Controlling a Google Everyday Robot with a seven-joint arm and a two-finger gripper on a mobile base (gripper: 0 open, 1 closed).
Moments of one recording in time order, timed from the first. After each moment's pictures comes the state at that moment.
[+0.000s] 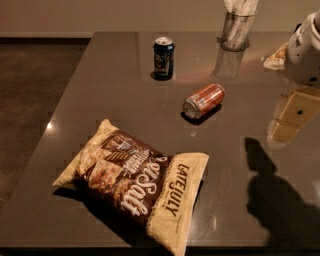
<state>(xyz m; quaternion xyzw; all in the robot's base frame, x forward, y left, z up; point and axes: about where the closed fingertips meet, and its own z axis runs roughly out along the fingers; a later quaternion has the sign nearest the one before) 0.438 -0.217 0.977 -0.60 0.78 -0.03 0.16</state>
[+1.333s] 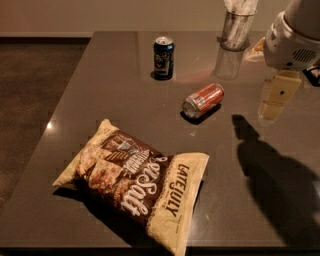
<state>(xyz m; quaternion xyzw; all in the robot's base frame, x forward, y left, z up) 0.506 -0.223 0.956 -0.66 0.74 -0.02 0.14</state>
